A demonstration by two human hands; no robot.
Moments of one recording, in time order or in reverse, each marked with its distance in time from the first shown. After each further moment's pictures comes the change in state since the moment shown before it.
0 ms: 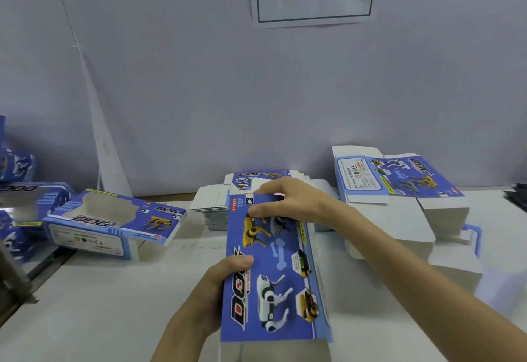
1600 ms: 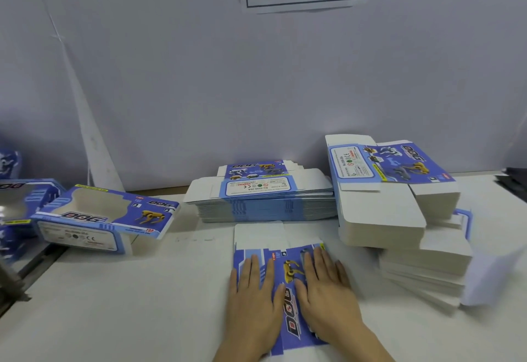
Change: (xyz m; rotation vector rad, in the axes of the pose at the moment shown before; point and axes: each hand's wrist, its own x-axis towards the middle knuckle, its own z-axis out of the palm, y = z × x) left_hand 0.065 -0.106 0.004 1.763 0.458 0.169; right_hand -0.088 0.108 0.137 -0.589 0.089 0.567
